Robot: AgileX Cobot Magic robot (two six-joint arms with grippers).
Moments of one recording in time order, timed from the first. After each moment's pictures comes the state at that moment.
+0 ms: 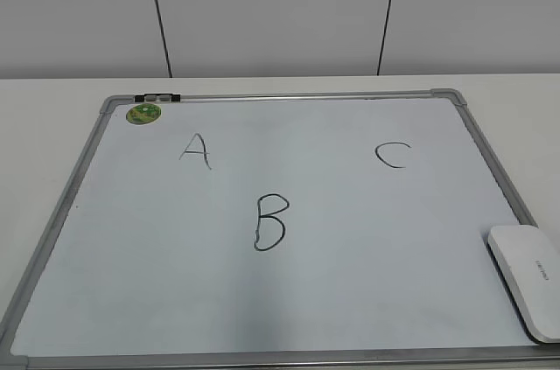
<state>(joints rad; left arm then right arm) -0.04 0.01 -0.52 0.00 1.11 0.03 -0.03 -0.02 -0.49 0.07 1.14 -0.07</state>
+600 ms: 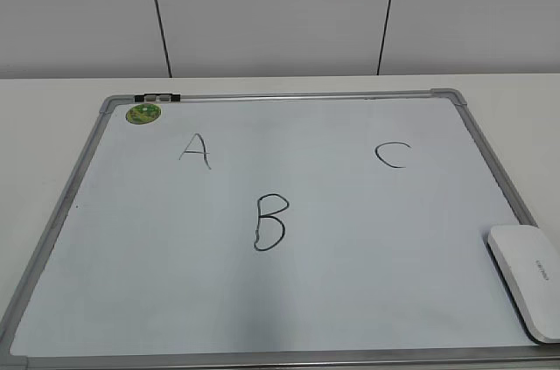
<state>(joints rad) -0.04 0.01 -0.52 0.00 1.11 0.03 -0.03 -0.02 -0.49 0.07 1.14 -0.07</state>
